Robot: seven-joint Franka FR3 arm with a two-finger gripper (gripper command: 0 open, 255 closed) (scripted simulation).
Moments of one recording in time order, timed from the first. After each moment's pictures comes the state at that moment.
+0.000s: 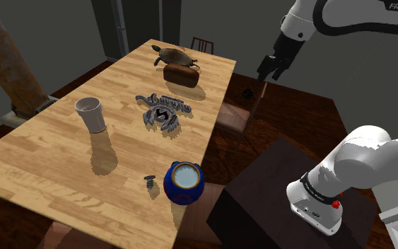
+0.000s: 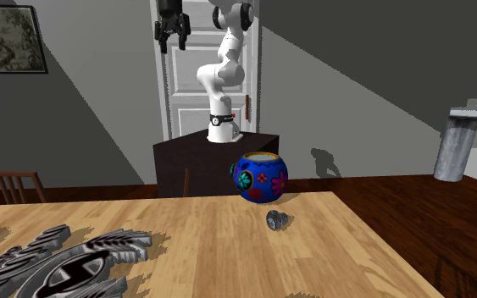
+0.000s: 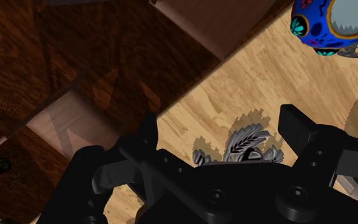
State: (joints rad) arm 0.02 -0.69 0.03 -2.41 0.05 1.80 0.15
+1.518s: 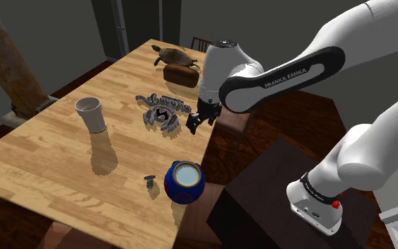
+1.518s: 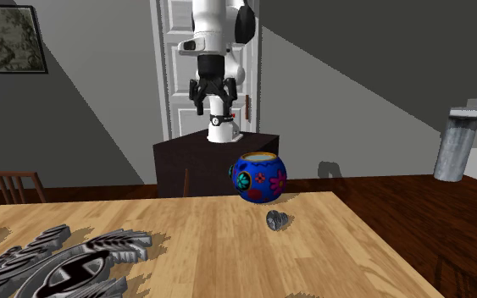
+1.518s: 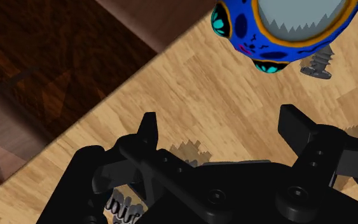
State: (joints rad) arm 0.13 -0.06 0.36 -2.35 0.03 2.33 0.52
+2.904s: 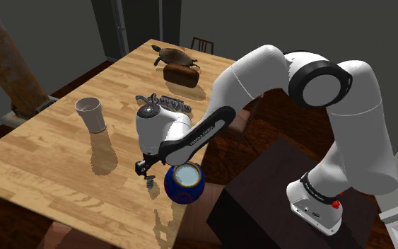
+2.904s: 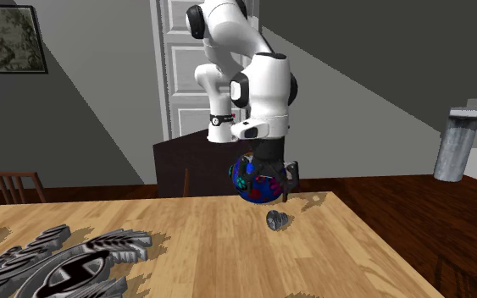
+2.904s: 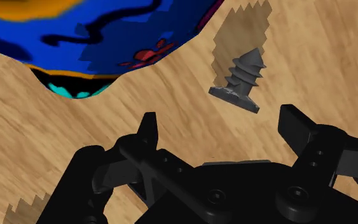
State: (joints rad) arm 0.43 0.75 0.31 -1.74 -0.31 2.43 0.88
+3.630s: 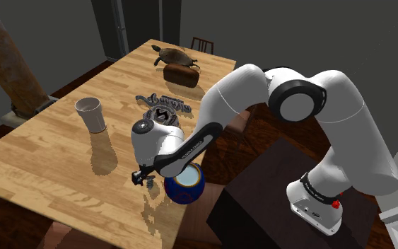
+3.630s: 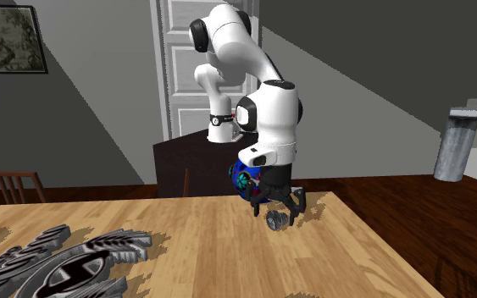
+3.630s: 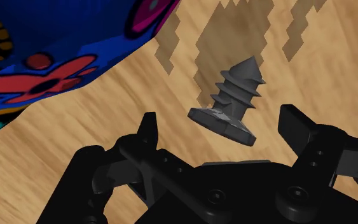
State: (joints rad) arm 0.49 0.91 0.28 -1.61 -0.33 2.46 0.90
